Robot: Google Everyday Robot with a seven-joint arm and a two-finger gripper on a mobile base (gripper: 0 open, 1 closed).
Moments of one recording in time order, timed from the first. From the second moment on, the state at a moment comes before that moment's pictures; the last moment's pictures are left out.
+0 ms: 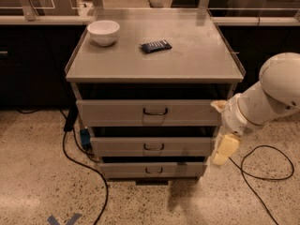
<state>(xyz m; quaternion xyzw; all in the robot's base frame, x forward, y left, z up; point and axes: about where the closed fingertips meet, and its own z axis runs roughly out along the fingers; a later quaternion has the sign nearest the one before) 0.483 -0.187 0.762 -0.63 0.75 0.04 0.20</state>
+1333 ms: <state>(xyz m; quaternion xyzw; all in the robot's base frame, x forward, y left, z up) 0.575 -0.155 0.686 -0.66 0.71 0.04 0.23</state>
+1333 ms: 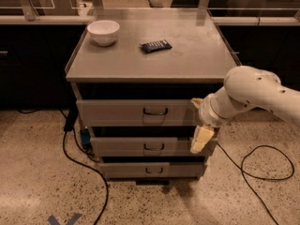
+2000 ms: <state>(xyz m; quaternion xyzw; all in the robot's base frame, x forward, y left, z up) 0.603 -0.137 0.675 -0.68 0.69 0.03 0.25</state>
